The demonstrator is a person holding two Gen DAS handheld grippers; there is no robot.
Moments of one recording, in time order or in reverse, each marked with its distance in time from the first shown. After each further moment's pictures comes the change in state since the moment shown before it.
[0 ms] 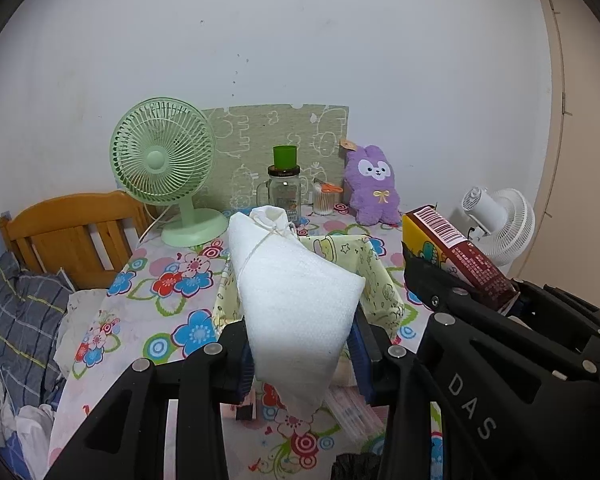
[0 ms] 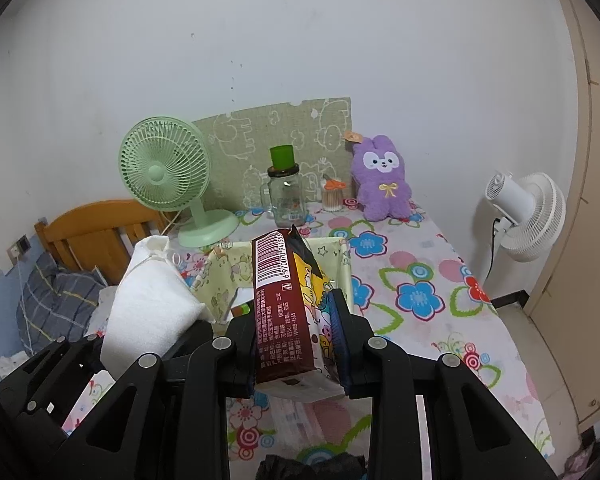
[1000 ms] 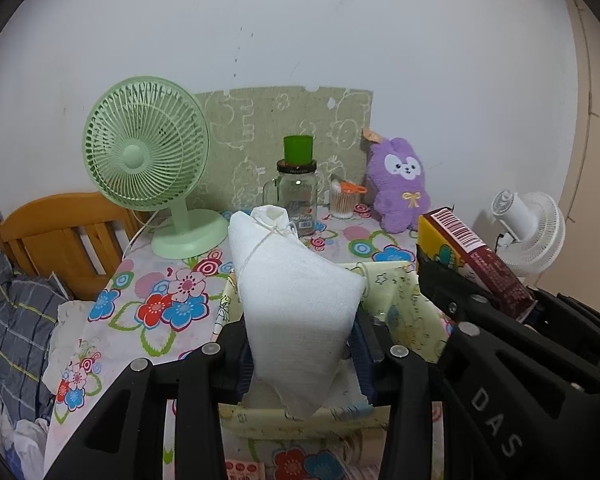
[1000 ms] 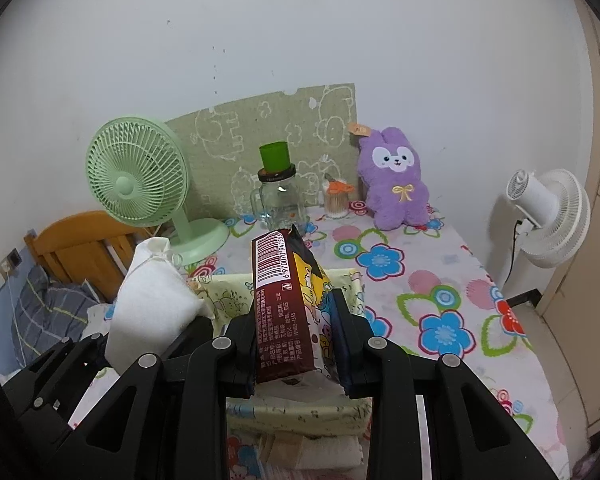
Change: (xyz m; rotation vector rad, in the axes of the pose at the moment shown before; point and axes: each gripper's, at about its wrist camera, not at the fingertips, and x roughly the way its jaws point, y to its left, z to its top) left arm 0.092 0.018 0.037 -0.014 0.049 0.030; right arm 0.096 -0.004 0.039 0.024 0.035 0.009
